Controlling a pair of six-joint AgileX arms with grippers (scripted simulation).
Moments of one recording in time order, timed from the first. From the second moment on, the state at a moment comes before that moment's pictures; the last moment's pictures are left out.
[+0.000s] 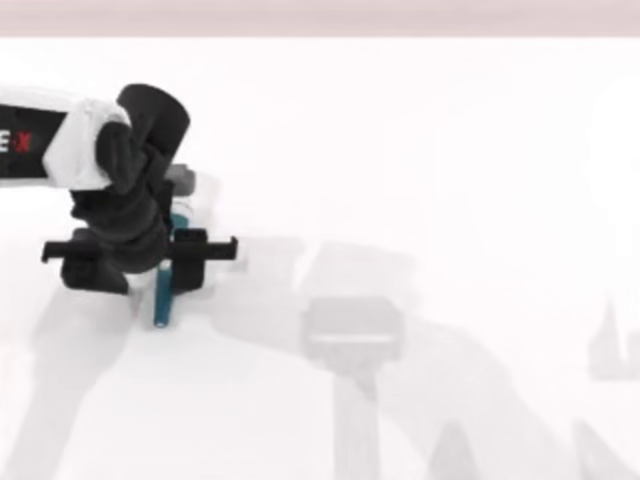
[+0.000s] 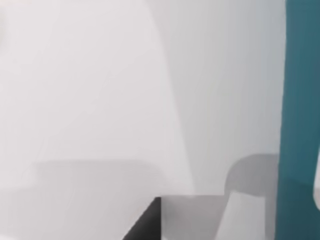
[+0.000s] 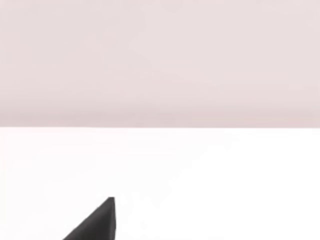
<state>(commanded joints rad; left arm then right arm) -0.32 2.03 1.14 -0.59 -0.02 -0.29 0.00 0.00 0.00 0.00 0.00 0.00</state>
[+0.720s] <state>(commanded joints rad) -0.32 1.95 1.15 -0.56 -0.01 -0.26 0.00 0.00 0.00 0.00 0.00 0.00</state>
